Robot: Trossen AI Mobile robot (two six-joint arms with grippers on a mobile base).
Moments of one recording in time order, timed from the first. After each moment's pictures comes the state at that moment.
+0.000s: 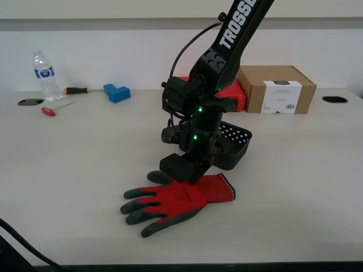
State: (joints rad) arm 0 0.81 2.46 1.38 -0.40 -0.20 -0.06; arm 1 0.00 1.05 0.52 0.61 -0.02 0.00
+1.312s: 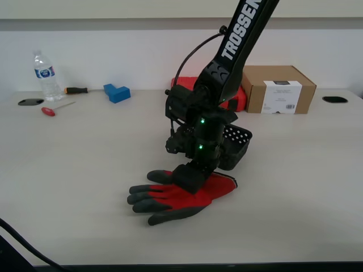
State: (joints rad) arm 0 0.80 2.49 1.34 -0.30 -0.07 -0.20; arm 1 0.00 1.05 0.52 0.60 -0.02 0.00
